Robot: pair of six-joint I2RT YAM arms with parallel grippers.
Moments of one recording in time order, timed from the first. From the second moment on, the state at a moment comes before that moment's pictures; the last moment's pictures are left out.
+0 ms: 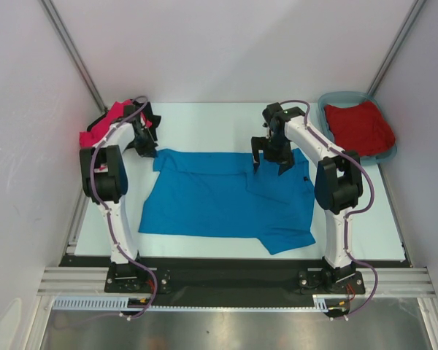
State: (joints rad) left arm 0.07 2.18 1.69 -0.67 0.12 -0.42; right arm 0.38 2.10 1.86 -1.17 -0.15 0.34
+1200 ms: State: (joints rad) left arm 0.06 2.11 1.81 -0.88 0.02 -0.30; right arm 0.27 2.01 1.73 -1.14 -0.06 0.40
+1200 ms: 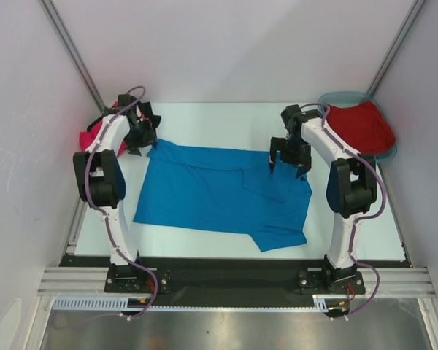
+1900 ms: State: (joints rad) left arm 0.01 1.68 1.23 -0.92 0.11 -0.32; right arm 0.26 1.65 1.30 -1.15 -0.07 0.52
